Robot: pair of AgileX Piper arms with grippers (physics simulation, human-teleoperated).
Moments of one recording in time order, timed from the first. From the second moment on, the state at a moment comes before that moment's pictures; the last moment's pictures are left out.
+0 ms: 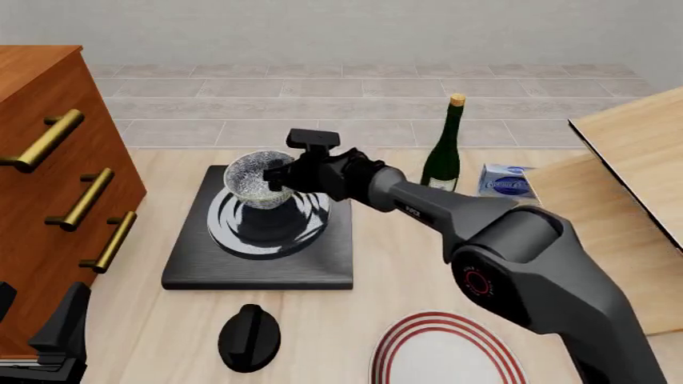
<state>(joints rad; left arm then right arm) 0.00 0.01 0.00 0.00 0.00 0.65 2.44 -2.01 0.27 0.42</state>
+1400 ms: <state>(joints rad) 0.00 0.01 0.00 0.00 0.00 0.63 2.04 -1.62 0.14 0.35</state>
